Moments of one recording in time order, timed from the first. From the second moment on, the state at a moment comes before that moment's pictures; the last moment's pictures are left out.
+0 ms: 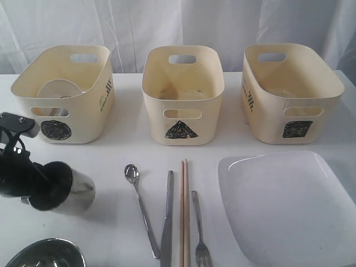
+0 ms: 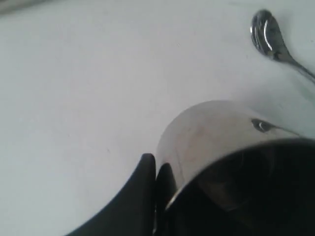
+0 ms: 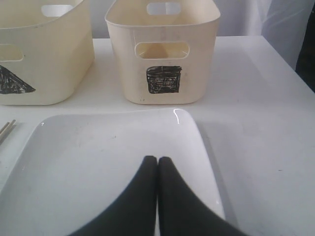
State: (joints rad) left arm -0.16 1.43 -0.55 -1.16 0.30 1.34; right arm -0.07 0.00 0.00 0.00 0.36 0.06
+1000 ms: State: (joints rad) left arm -0.16 1.65 -1.23 -0.18 -0.39 0.40; right arm -0.07 0.00 0.00 0.00 0.36 0.06
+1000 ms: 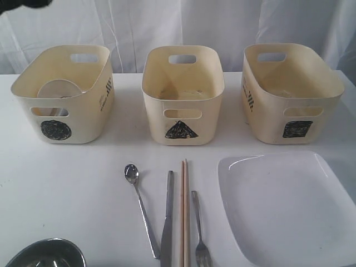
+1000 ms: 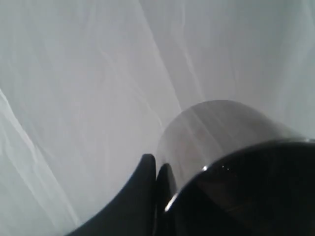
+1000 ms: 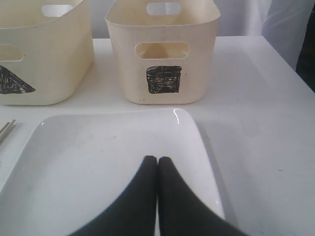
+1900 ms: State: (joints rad) left arm -0.13 1.78 -1.62 -0.34 0.74 0.39; right arm -0.07 0.00 0.00 0.00 0.36 0.06
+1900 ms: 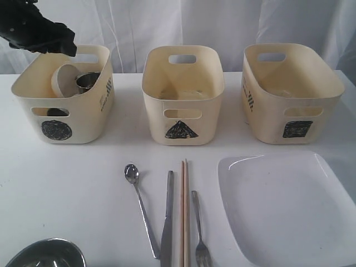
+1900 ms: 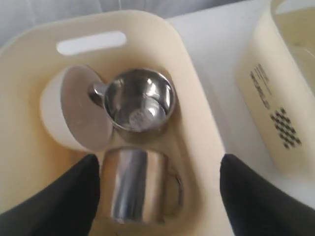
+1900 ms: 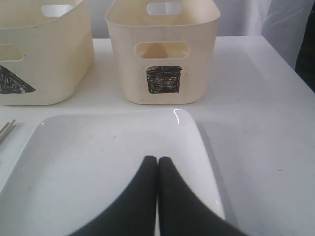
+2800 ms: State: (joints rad) left arm -0.28 1.50 -0.90 -0.34 1.08 0.67; right arm -0.07 0.00 0.00 0.00 0.36 0.06
